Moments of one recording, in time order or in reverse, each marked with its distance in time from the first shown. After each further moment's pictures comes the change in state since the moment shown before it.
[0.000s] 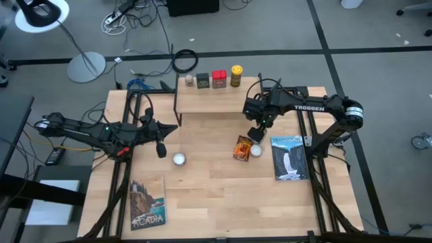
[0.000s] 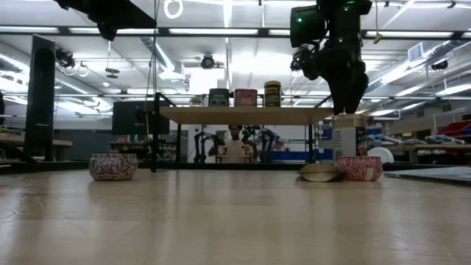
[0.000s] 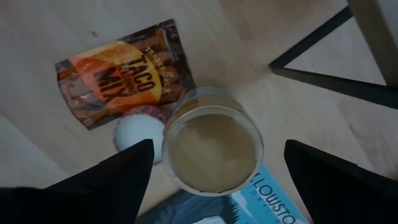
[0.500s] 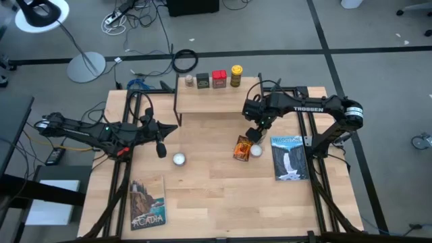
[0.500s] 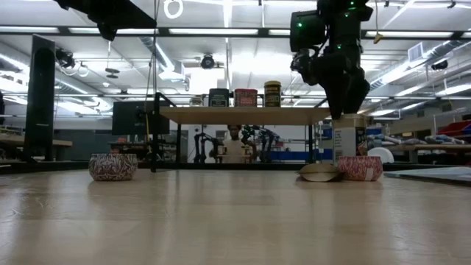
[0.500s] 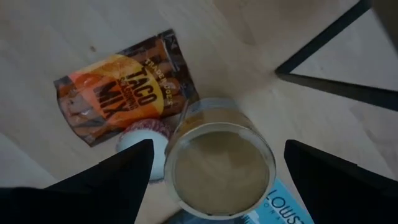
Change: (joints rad) left arm 0.000 0.000 0.000 0.000 0.000 -0.001; right arm 0.007 -0.001 -0.052 0.079 0.000 0.052
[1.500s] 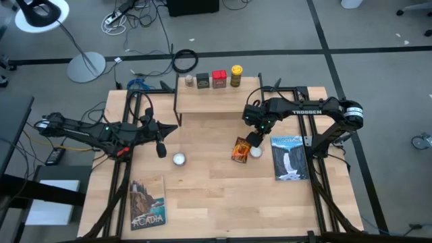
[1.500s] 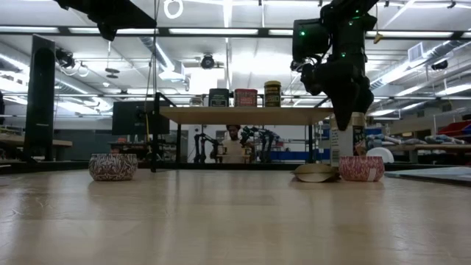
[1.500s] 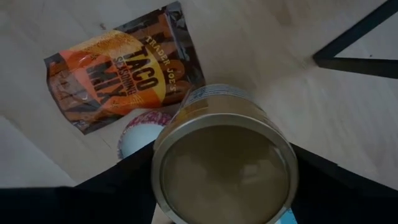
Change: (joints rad) left arm 0.000 0.000 0.000 0.000 0.000 0.000; right arm 0.024 0.000 -0.093 0.088 -0.078 0.003
